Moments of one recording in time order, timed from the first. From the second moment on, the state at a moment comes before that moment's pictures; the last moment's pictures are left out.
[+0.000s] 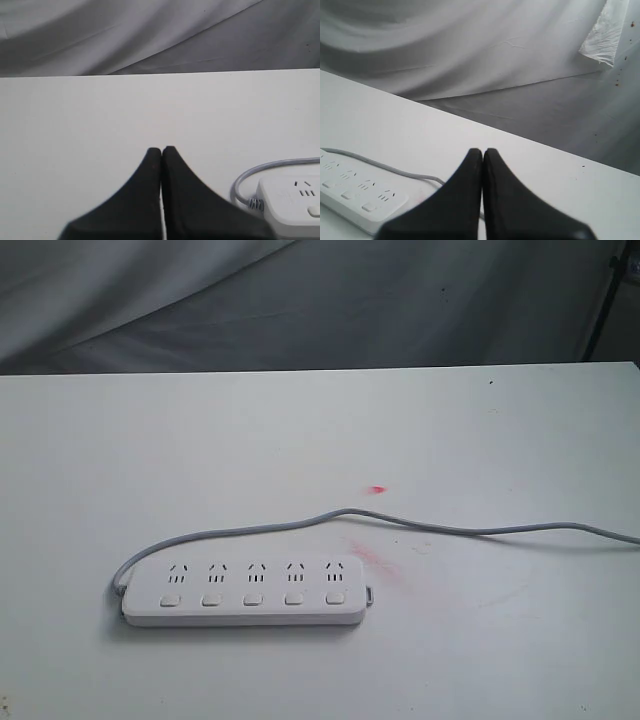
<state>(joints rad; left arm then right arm) -0.02 0.00 0.00 -0.30 0.32 0.33 0.29 0.01 0.00 0.23 0.09 -0.39</state>
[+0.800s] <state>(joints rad) -0.05 0.27 -0.31 -0.30 0.41 0.33 0.29 0.01 0.00 0.23 0.09 -0.39</state>
